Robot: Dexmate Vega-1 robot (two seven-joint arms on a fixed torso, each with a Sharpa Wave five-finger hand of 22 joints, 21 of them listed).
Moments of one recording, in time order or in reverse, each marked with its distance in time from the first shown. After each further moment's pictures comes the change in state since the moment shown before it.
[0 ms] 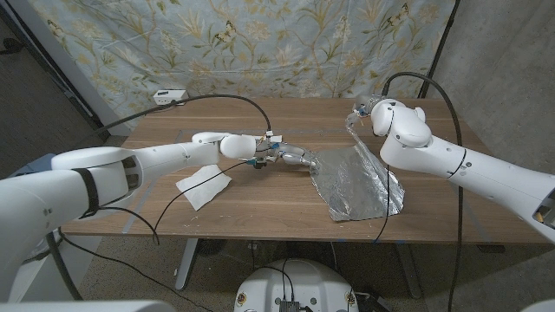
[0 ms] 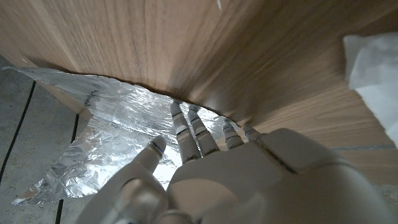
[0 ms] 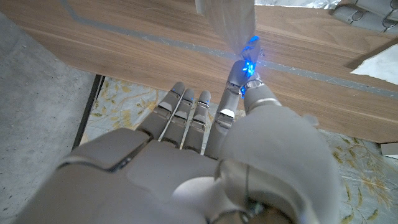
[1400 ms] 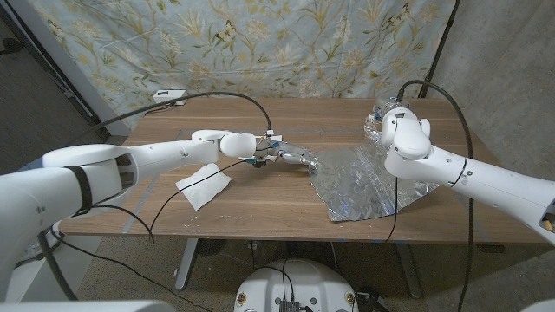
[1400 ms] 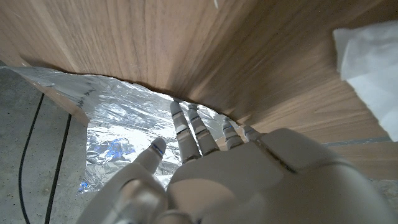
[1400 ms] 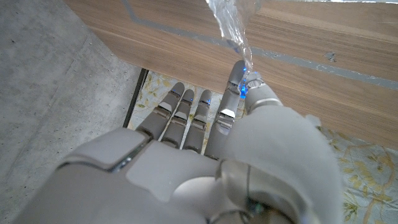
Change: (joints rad) left arm -0.021 0.026 0.017 -0.062 0.011 0.044 0.003; left_hand -0.016 -0.008 -0.011 0.019 0.000 0.000 0.000 0.004 0.001 0.015 -0.004 -0.001 0.000 0.000 0.000 0.000 0.000 -0.003 -0.003 0.000 0.000; right arm -0.011 -0.036 -0.062 0.048 -0.117 -0.094 -0.077; right_hand -0.012 -0.012 0.009 0.002 0.000 0.013 -0.012 0.000 -0.010 0.014 -0.014 0.000 0.000 0.002 -0.016 0.000 -0.005 0.006 -0.016 0.000 0.000
